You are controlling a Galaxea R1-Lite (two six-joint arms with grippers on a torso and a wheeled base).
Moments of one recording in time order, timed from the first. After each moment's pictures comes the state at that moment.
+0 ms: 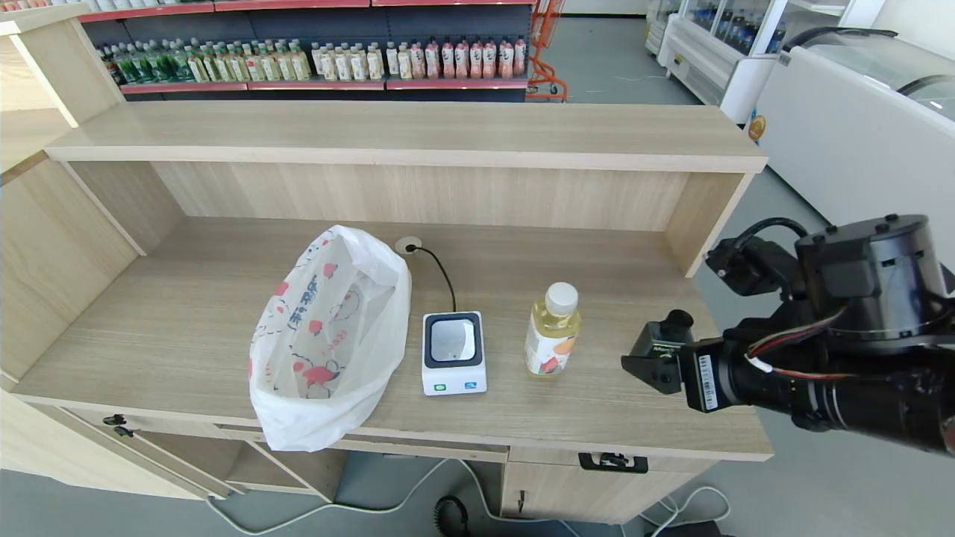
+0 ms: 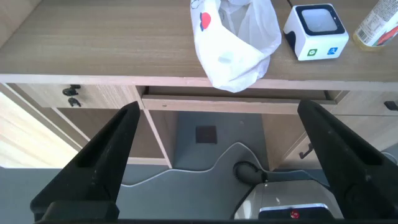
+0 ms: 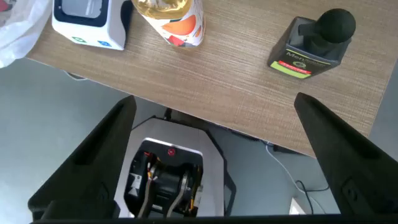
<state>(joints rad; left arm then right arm) -0.01 0.00 0.00 0.04 -0.04 0.03 0.63 1.48 -0.82 -0.11 -0.27 0.17</state>
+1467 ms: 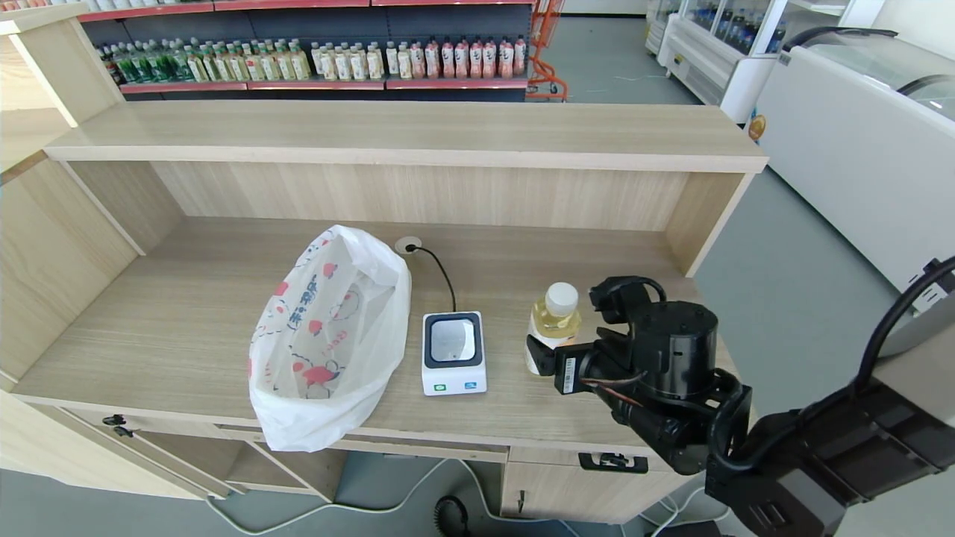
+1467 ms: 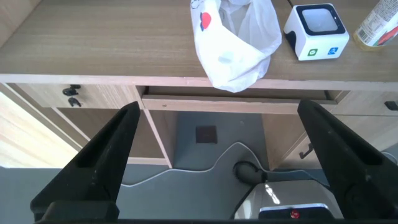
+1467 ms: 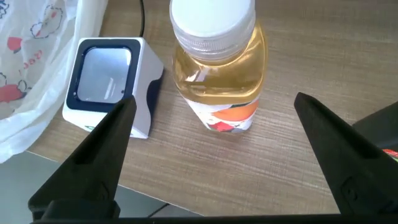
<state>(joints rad) -0.01 0.00 0.00 0.04 -0.04 0.03 0.71 1.97 -0.70 -1.06 -0.39 0.16</state>
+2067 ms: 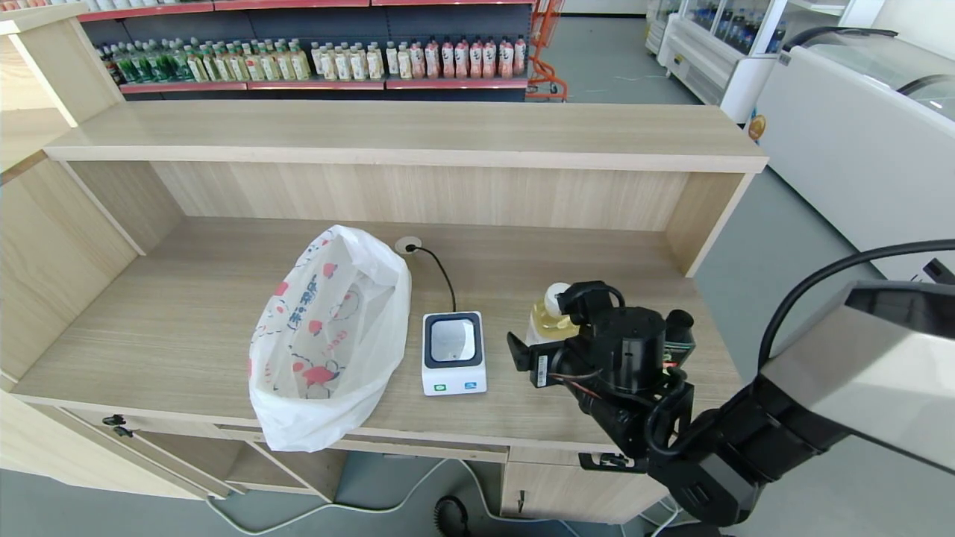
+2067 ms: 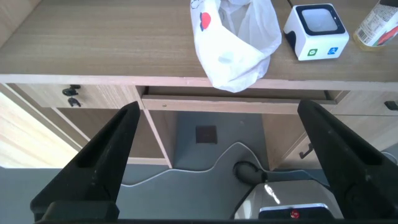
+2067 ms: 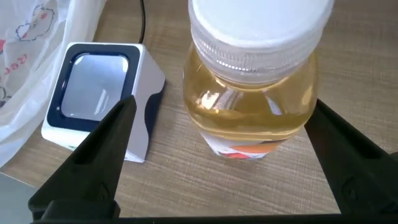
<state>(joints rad) -0.01 0.00 0.00 0.04 -0.04 0.03 0.70 2.14 -0.82 -1.16 -0.39 0.10</state>
